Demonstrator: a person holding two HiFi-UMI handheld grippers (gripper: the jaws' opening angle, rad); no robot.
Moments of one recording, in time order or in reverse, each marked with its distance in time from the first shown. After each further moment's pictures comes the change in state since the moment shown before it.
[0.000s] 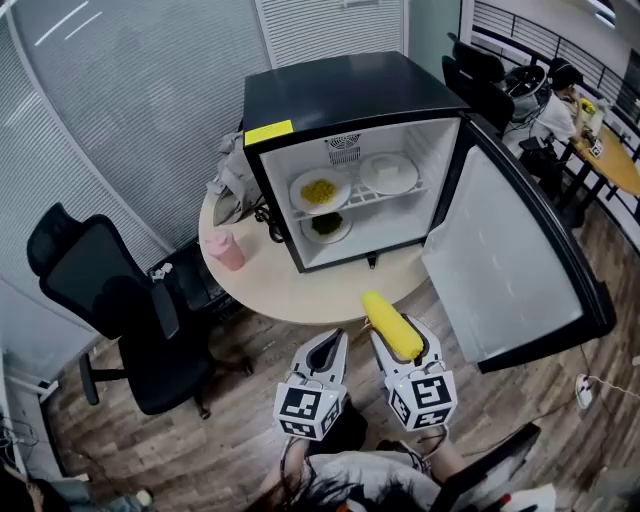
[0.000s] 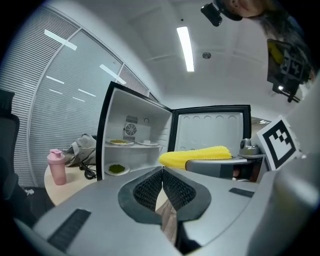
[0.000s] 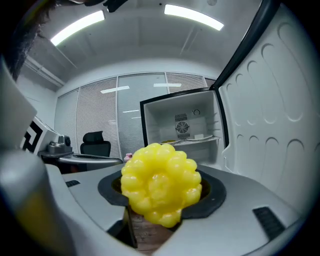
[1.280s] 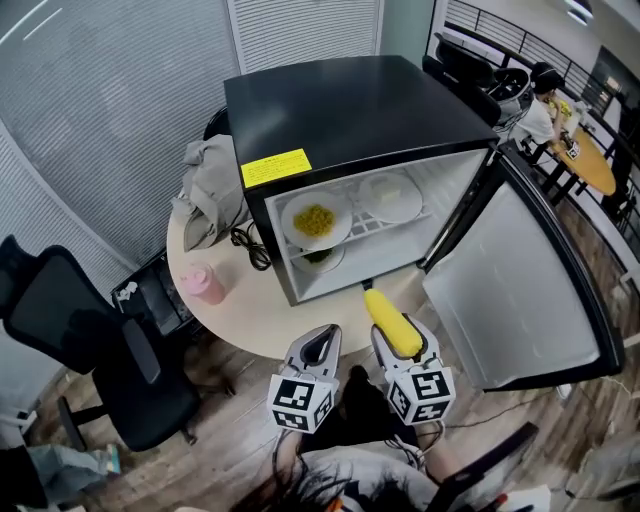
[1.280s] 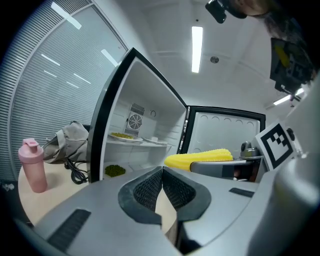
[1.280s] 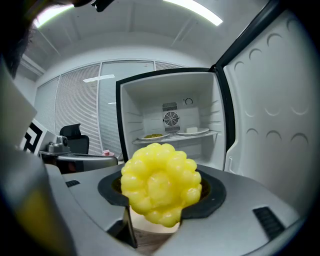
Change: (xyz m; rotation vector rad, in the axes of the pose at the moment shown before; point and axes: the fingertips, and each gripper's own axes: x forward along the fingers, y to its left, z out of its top) left arm 0.084 0.089 -0.001 -0.083 0.033 -0.149; right arm 0.099 -0.034 0.001 0.031 0.085 -0.185
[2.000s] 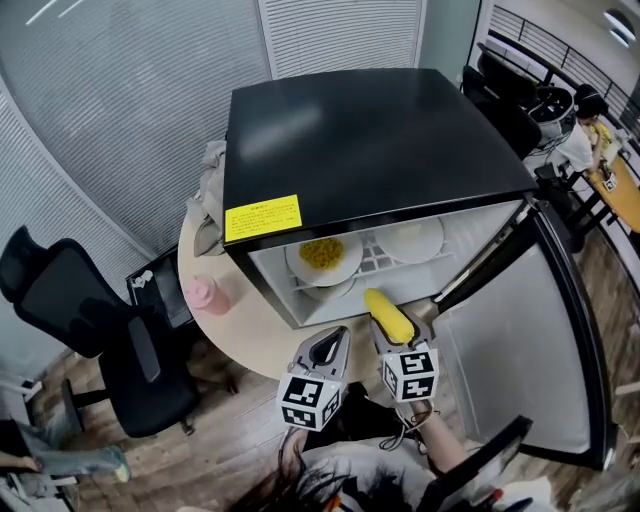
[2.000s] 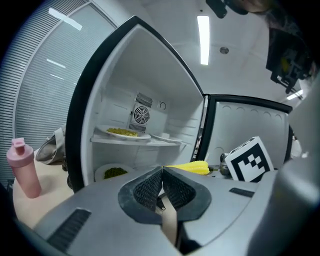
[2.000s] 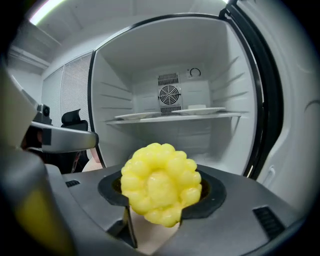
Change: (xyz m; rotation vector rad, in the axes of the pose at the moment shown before) left arm 0.078 0.030 0.005 -0.017 0.042 0.117; right arm 0.128 -0.055 -0.025 -0.092 0.134 0.106
